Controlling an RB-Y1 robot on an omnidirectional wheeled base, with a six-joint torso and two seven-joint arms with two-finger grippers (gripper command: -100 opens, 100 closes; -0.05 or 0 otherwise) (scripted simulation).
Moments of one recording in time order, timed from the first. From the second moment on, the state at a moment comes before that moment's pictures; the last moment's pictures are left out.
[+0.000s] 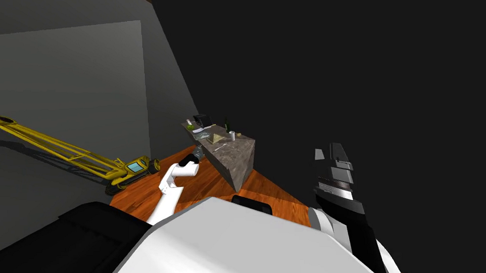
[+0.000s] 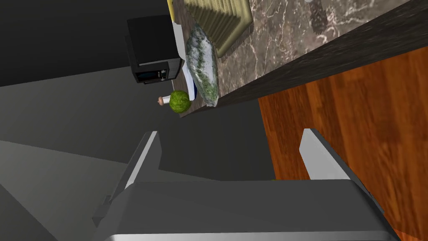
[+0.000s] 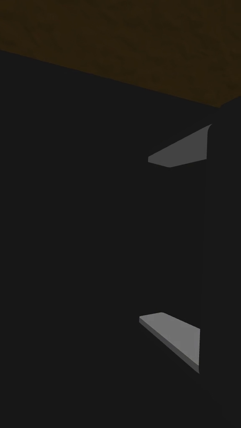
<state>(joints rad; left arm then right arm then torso) 0.25 0.37 0.39 -2.06 0.07 0.74 0.35 0.55 -0.02 -0.03 -2.36 0.04 -0.37 0.09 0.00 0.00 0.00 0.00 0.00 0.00</state>
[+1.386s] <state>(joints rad) 0.15 0.45 0.49 -1.90 0.09 1.17 0.49 0.55 -0.02 -0.03 -2.36 0.04 -0.37 0.09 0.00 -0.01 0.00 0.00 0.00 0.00</state>
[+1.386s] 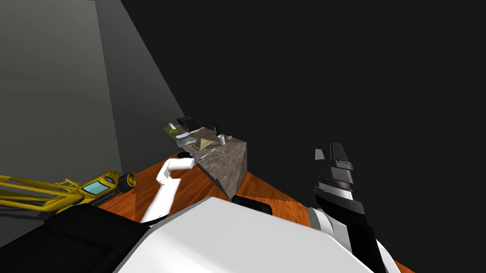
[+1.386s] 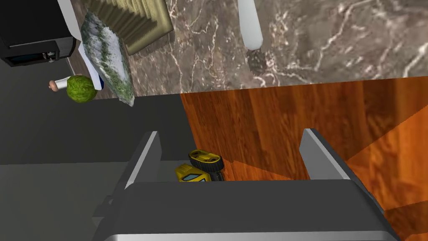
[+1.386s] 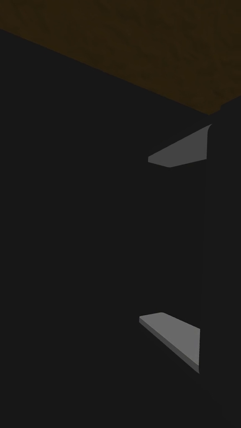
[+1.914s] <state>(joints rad) 0.11 0.49 0.53 -1.82 0.10 1.33 0.55 0.55 -0.02 -0.03 -2.36 0.04 -0.37 0.09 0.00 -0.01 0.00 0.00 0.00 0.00</state>
